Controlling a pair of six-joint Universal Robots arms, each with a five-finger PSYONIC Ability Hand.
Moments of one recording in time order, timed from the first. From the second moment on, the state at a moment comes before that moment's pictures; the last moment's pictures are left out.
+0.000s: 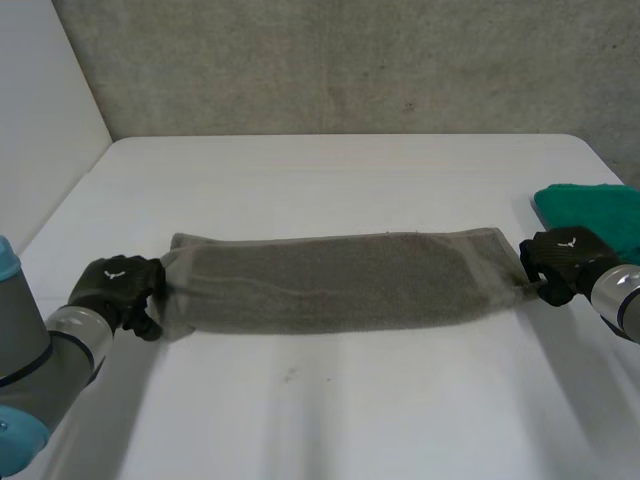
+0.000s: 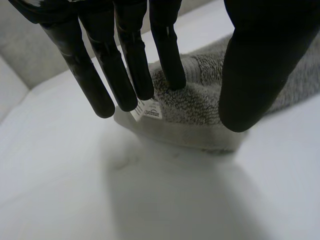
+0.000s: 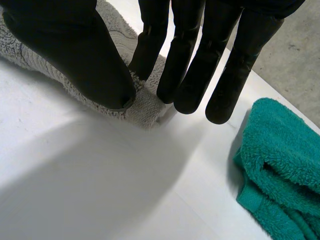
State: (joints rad) left arm 4.54 -1.82 -1.92 3.34 -1.53 3.38; right arm 1.55 -1.10 1.63 -0.06 1.19 2.53; left_hand 0.72 0.71 0.71 0.71 0.54; right_hand 0.96 1.17 1.18 1.19 0.99
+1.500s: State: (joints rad) left arm 4.58 -1.90 -1.86 3.37 -1.49 3.79; right arm 1.54 -1.12 1.62 -0.05 1.29 2.43; left_hand 0.86 0.88 0.88 0.88 0.71; right_hand 0.96 1.17 1.18 1.19 0.99
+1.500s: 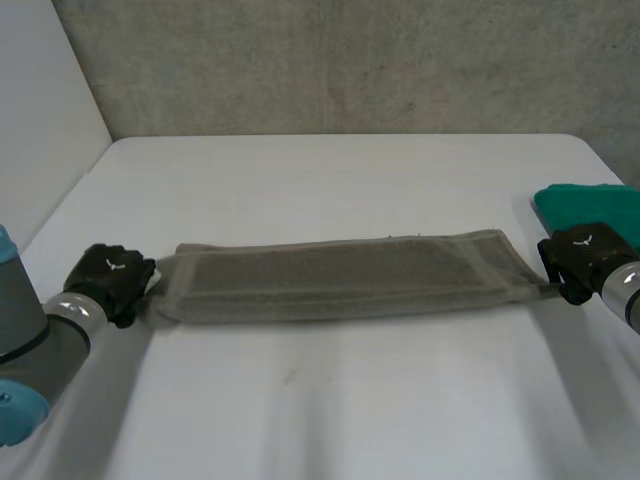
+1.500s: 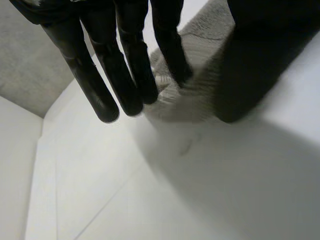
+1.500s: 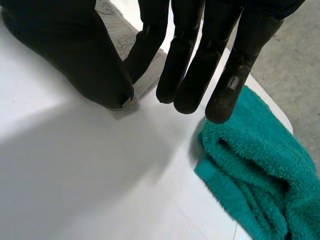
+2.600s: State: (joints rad) left arm 4.57 -1.71 -1.91 3.36 -1.54 3.64; right arm 2.40 -0.84 1.18 -0.27 1.07 2.43; left_hand 0.39 0.38 0.38 0.37 0.19; right_hand 1.00 1.17 1.18 1.19 1.00
